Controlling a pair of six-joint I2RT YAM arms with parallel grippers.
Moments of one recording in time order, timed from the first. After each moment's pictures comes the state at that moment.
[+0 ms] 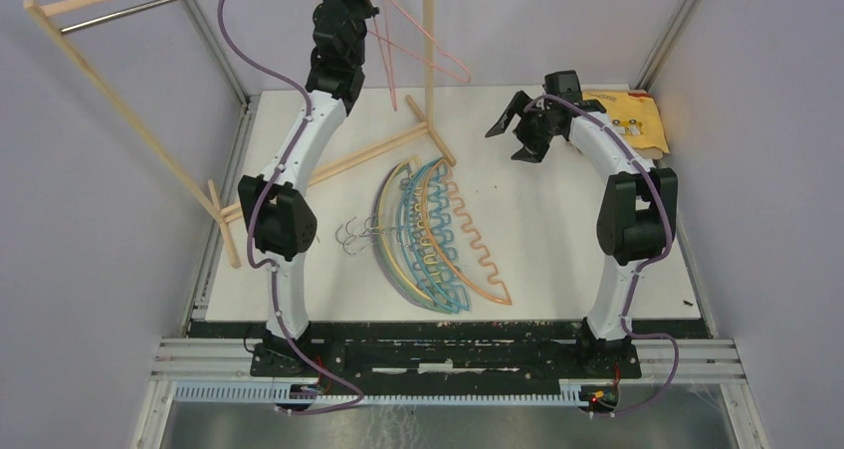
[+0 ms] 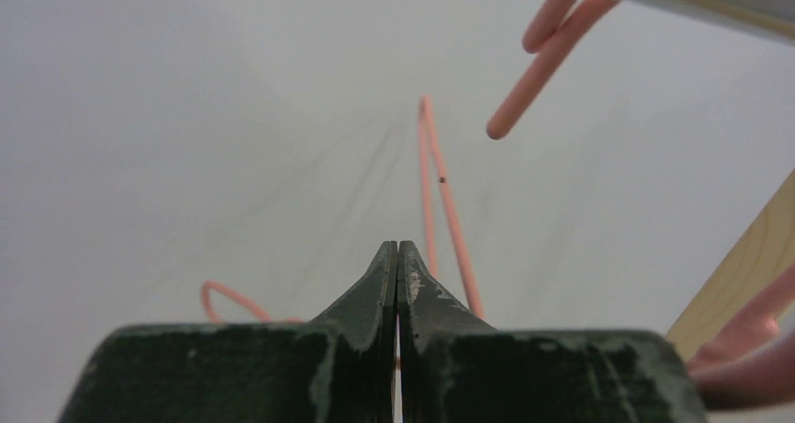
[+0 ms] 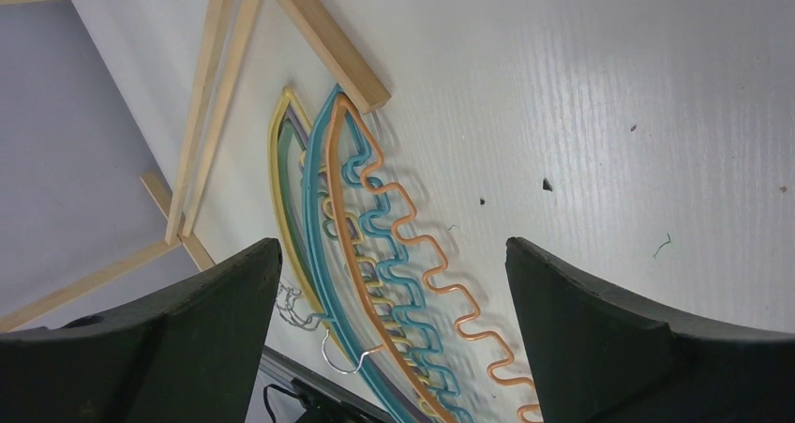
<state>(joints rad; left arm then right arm) -0.32 2.07 2.15 0.32 -0.33 -0.09 0.13 1.98 1.67 -0.62 -0.39 0.73</state>
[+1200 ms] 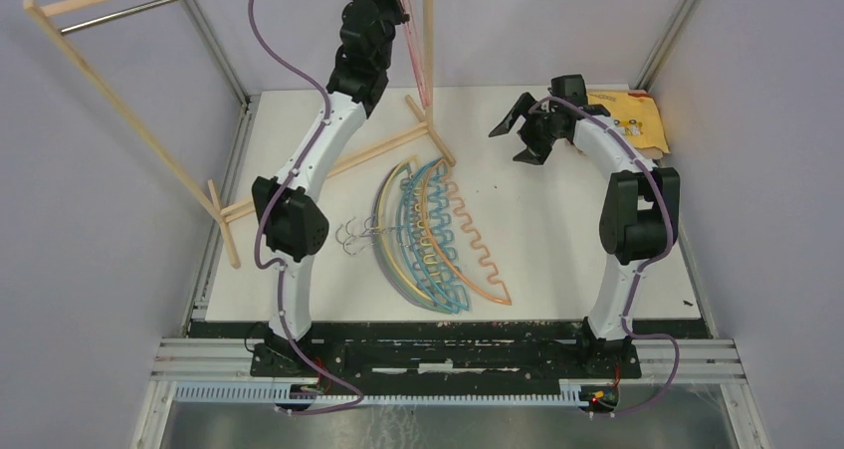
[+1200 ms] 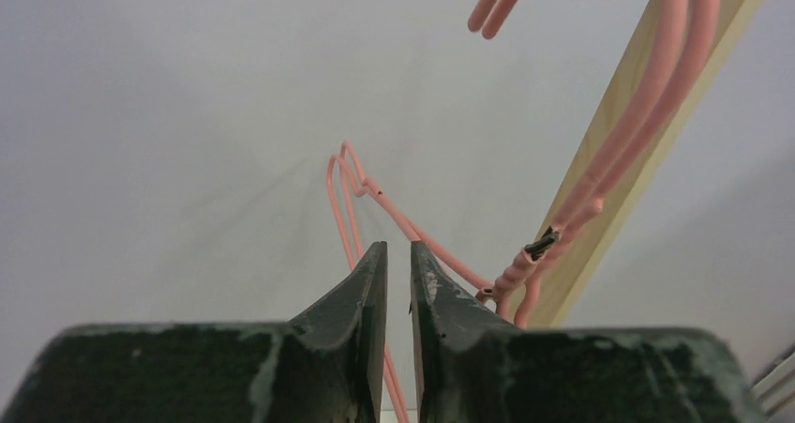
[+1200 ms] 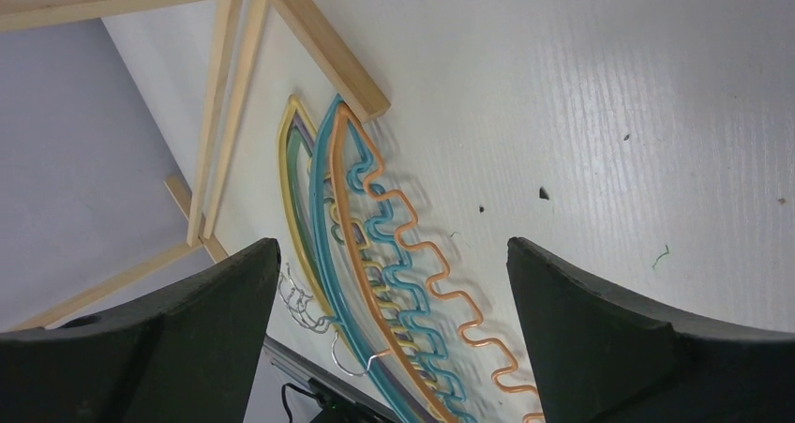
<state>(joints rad) -0.43 2.15 2.29 0.19 -0.34 -0.08 0.10 1.98 1.63 -0.55 -0.44 0.76</state>
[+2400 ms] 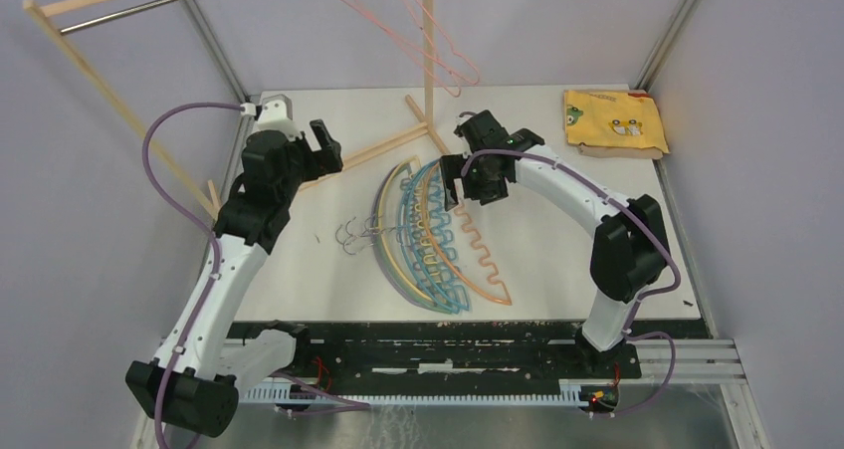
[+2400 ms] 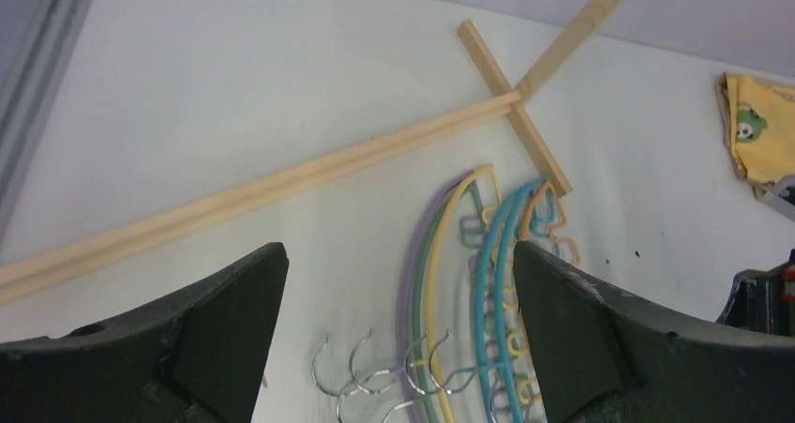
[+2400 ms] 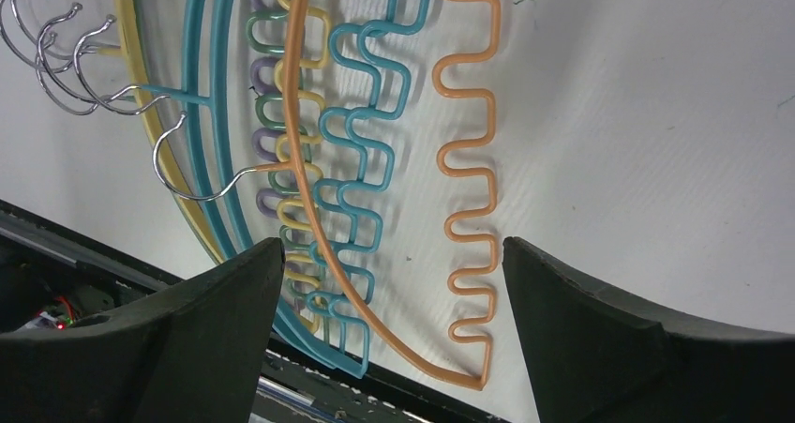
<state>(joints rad) -0.24 1.04 1.10 -0.37 -0.19 -0.30 0.56 1.78 1.52 -0.83 -0.12 0.37</state>
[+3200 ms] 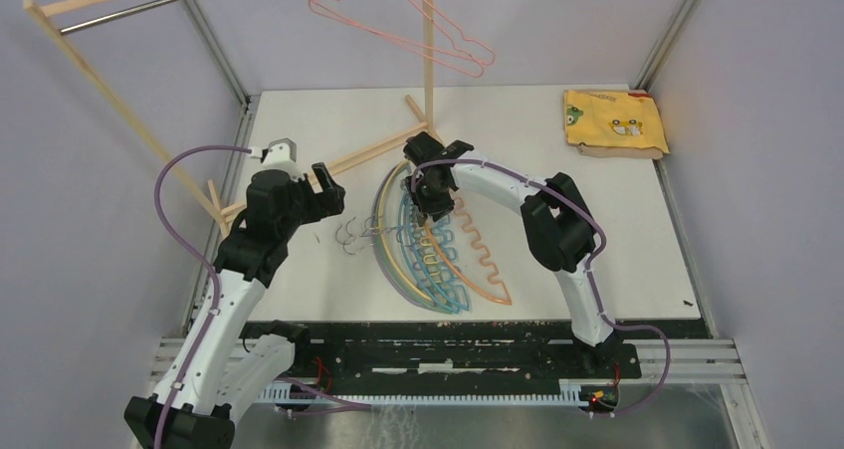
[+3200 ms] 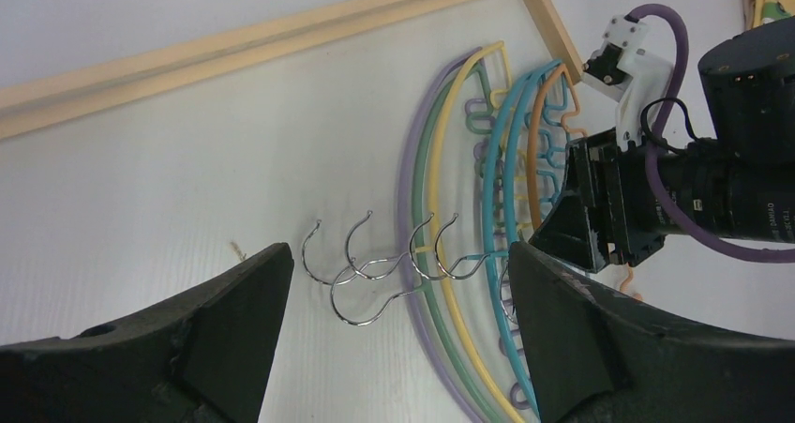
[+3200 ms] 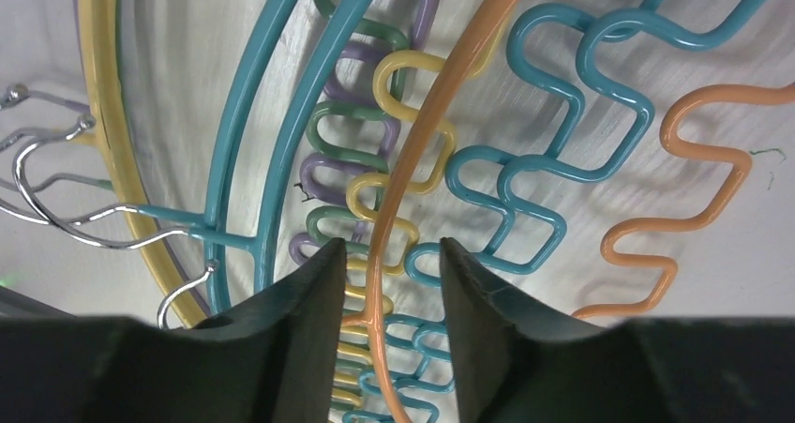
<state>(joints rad) -0.24 0.82 0.85 -0.49 -0.10 -0.39 0.74 2.18 1.78 -0.82 -0.08 0.38</state>
